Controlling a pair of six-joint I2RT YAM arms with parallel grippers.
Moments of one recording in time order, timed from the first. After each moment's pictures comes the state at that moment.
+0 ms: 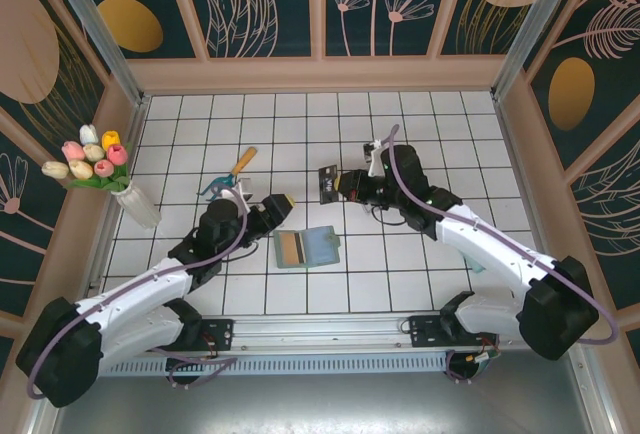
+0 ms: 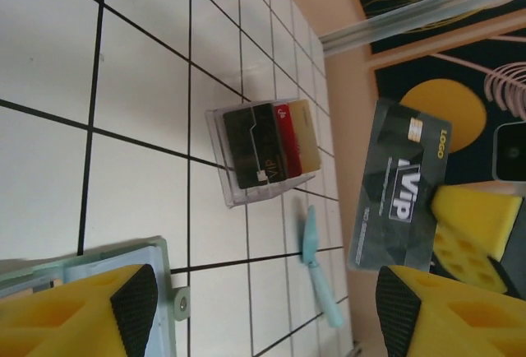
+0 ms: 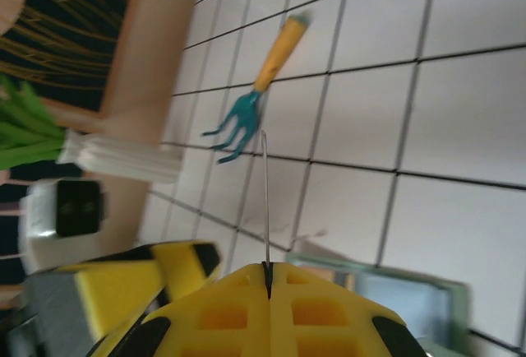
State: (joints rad) left arm -0.64 0.99 0.34 0.34 0.20 -1.19; right arm 0.64 1.21 0.83 -0.11 -0.38 0.82
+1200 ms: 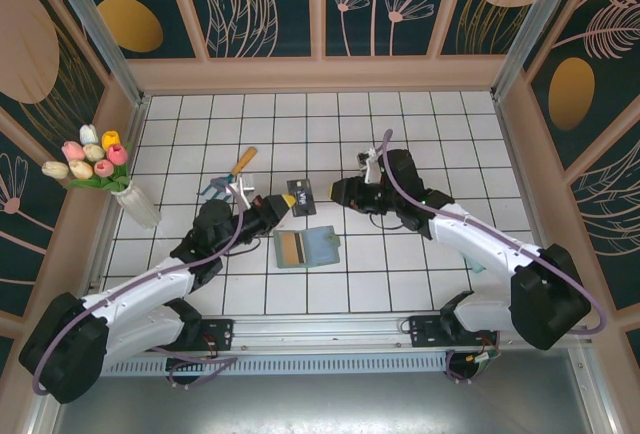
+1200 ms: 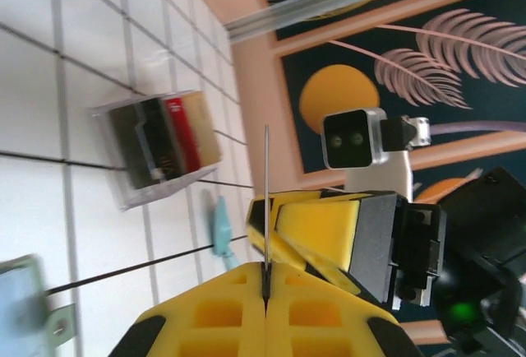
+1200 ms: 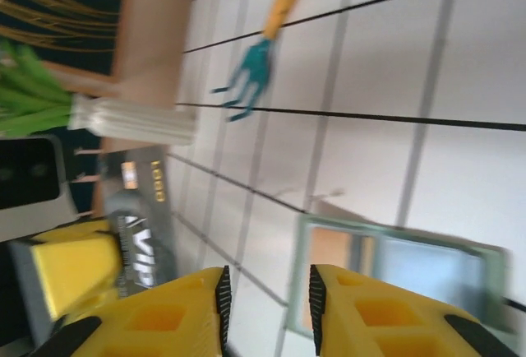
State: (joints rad) left arm -0.64 1.01 0.33 0.51 0.28 -1.23; right arm 0.62 1.28 0.77 -0.09 -0.46 0.82
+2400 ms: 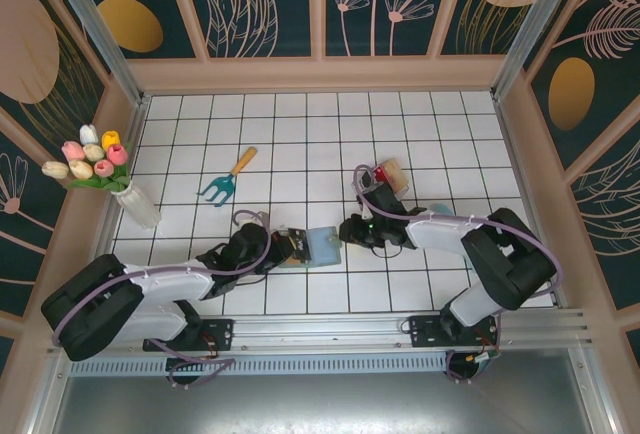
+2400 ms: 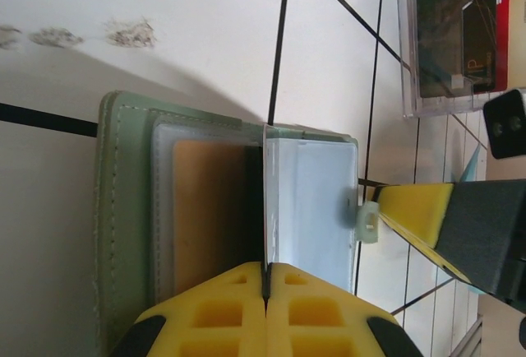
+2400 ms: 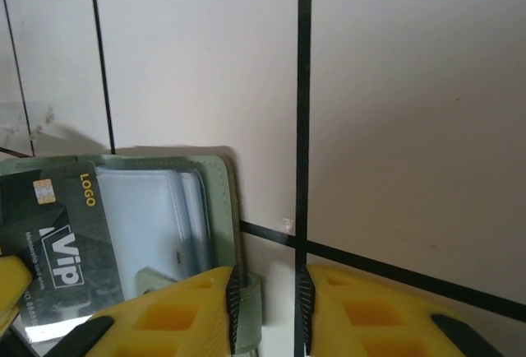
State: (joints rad) left arm -0.83 1.26 0.24 0.38 0.05 -1.23; right arm 0.66 1.54 0.61 -0.05 -0.35 0.78
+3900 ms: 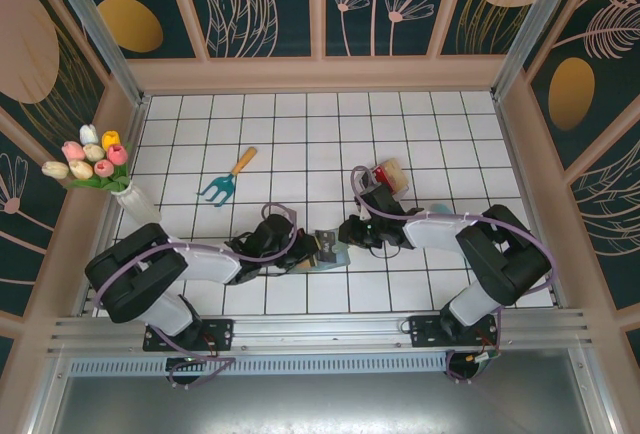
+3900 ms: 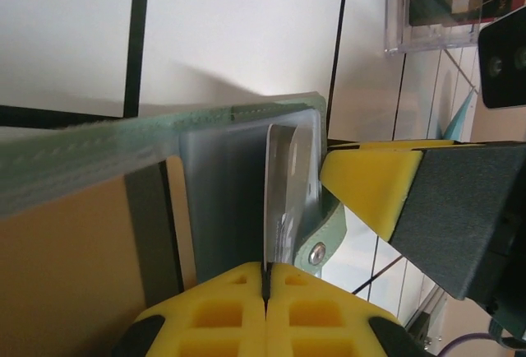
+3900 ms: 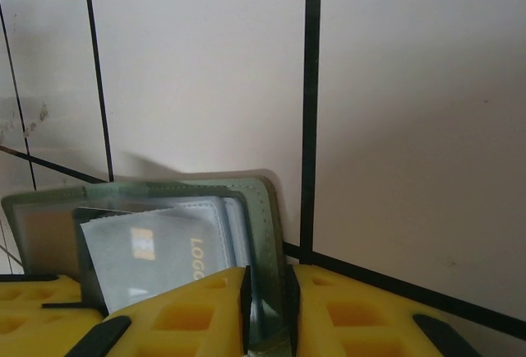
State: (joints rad) left arm -0.89 1.54 0.42 0.46 0.19 -1.28; right arm 0.67 1.56 0.61 -0.02 -0.36 0.78
